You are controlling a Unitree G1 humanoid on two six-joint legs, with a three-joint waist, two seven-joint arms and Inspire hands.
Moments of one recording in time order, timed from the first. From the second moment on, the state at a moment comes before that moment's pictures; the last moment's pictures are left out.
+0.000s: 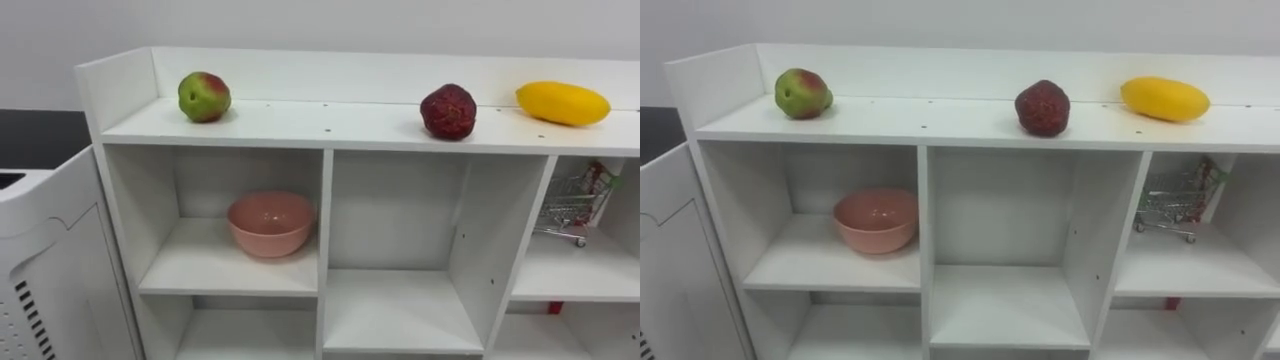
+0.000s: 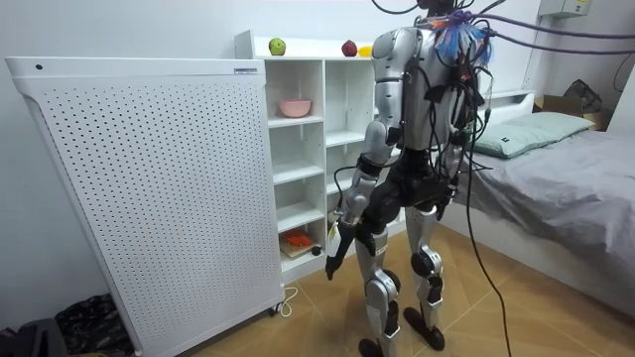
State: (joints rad) left arm 0.23 0.15 0.07 1.10 0.55 0.12 0.02; right arm 0.10 -0.22 -0.03 1.29 0.36 0.02 0.05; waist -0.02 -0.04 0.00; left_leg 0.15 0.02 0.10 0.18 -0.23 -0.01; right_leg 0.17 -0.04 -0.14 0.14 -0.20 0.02
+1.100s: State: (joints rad) left arm 0.26 0.17 0.07 1.02 0.52 0.04 0.10; right arm -0.08 -0.27 -0.14 -0.16 0.14 -0.10 -0.38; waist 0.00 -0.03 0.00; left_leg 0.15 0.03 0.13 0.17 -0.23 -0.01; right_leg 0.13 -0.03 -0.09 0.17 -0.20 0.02
